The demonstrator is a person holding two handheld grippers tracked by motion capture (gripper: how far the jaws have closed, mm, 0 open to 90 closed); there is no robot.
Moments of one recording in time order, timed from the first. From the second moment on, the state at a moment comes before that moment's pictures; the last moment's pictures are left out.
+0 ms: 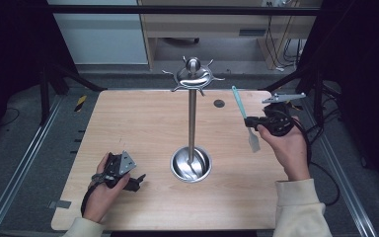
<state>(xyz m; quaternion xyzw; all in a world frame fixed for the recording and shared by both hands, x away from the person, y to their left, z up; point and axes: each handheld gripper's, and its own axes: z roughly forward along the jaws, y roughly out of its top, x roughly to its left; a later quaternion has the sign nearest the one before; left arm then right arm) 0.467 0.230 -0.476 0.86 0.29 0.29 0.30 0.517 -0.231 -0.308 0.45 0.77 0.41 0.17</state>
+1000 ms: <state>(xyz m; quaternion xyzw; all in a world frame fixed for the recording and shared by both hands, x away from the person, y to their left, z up) 0.468 0.252 -0.466 0.84 0.33 0.29 0.32 0.470 -0.247 -0.286 0.41 0.71 0.53 0.20</state>
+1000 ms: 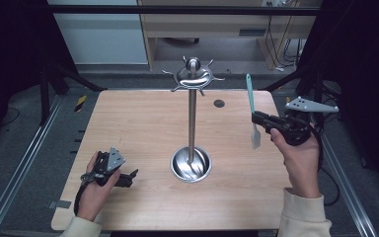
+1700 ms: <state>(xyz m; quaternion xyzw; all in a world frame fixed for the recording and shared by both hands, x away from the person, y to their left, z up) 0.473 0.261 -0.466 0.83 0.34 0.29 0.33 0.452 -0.235 -0.278 0.33 0.72 0.59 0.19</state>
